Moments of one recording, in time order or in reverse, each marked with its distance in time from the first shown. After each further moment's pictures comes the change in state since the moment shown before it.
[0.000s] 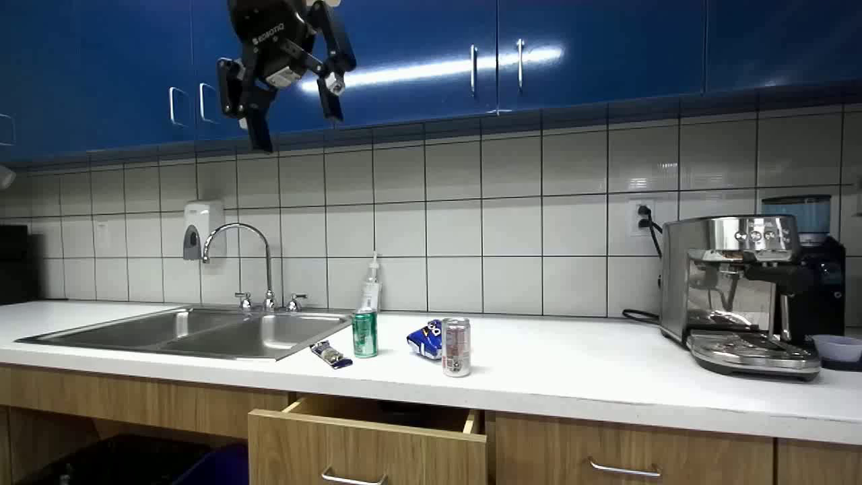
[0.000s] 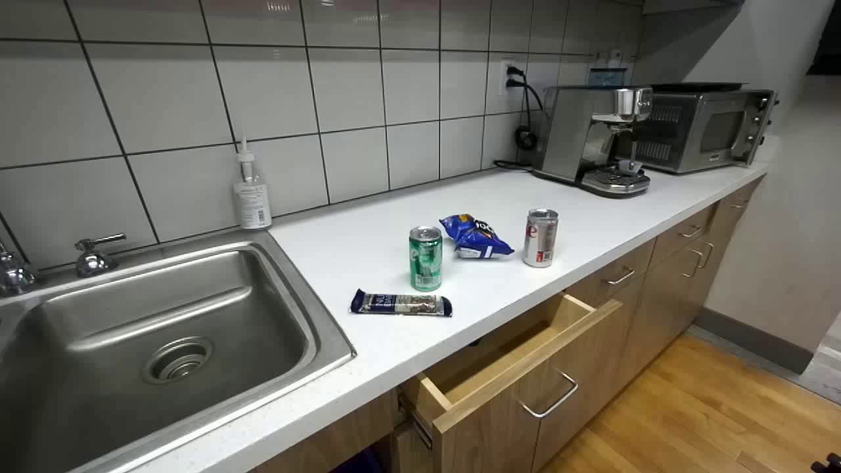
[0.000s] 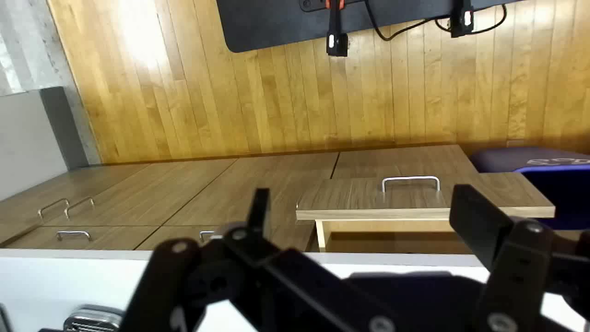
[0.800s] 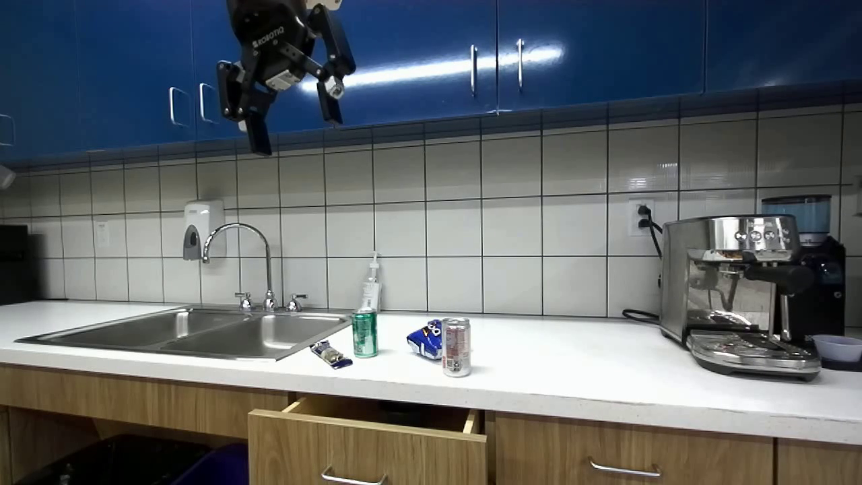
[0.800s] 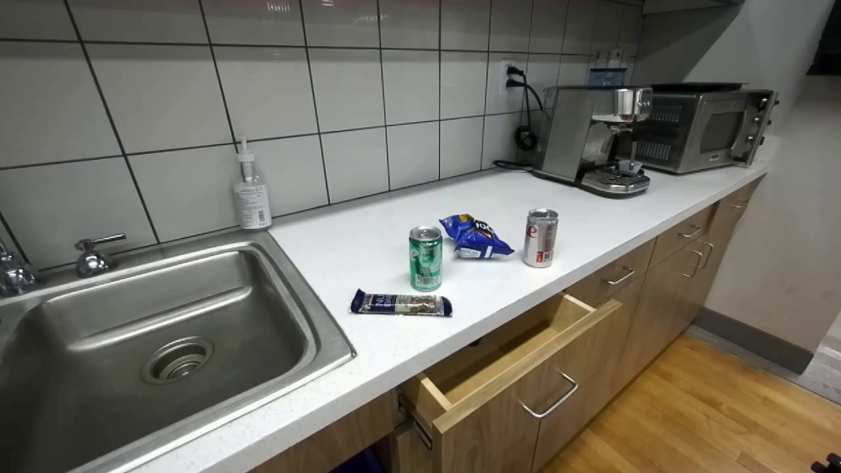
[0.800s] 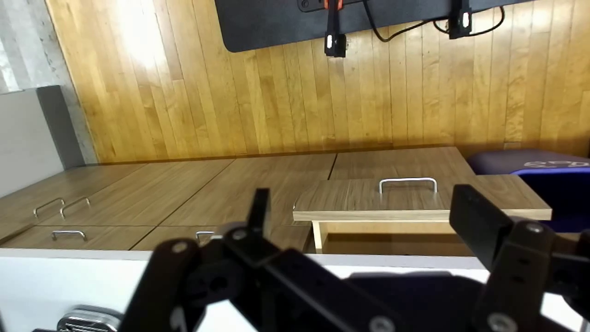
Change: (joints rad) arm 0.011 0.006 -0.005 -0.003 0.000 0.004 0.000
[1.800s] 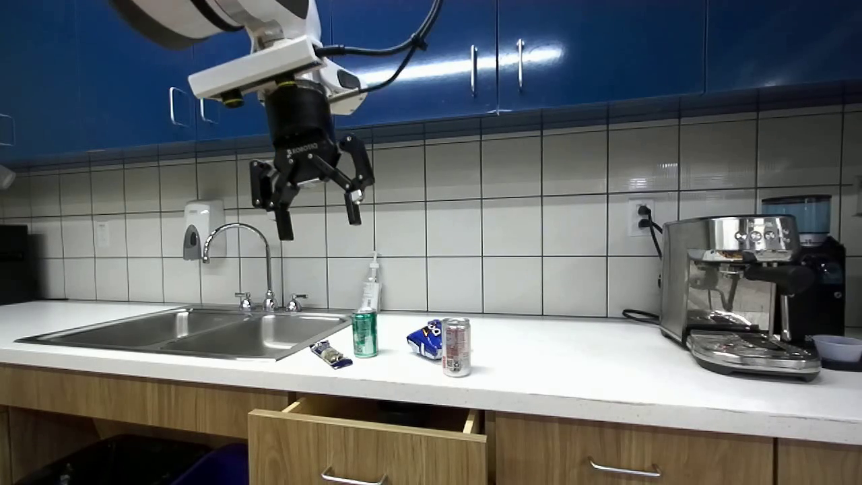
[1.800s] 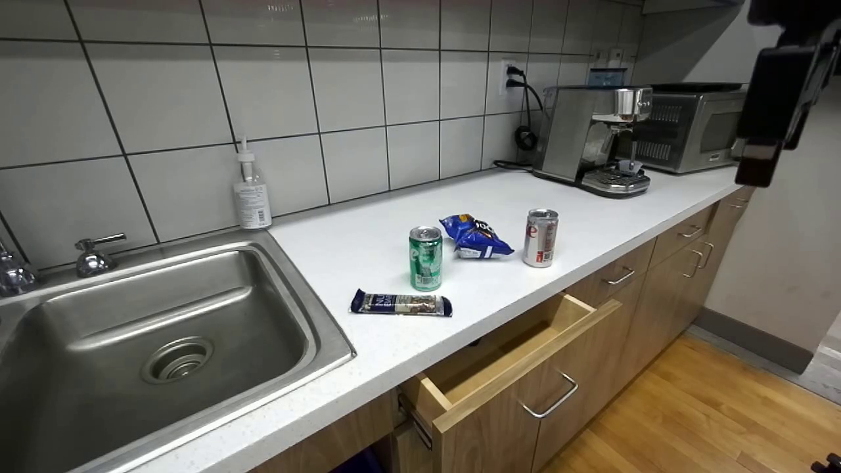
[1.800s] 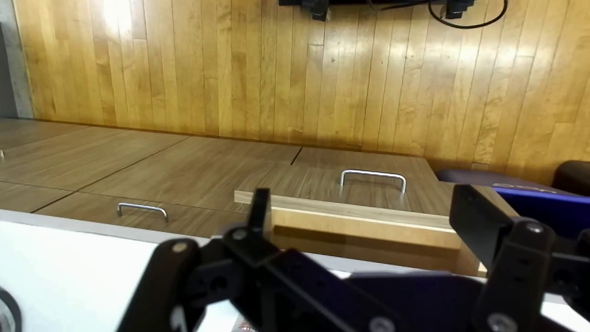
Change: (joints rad) arm 0.064 0.248 -0.035 -0.069 0.002 0.297 -0.080
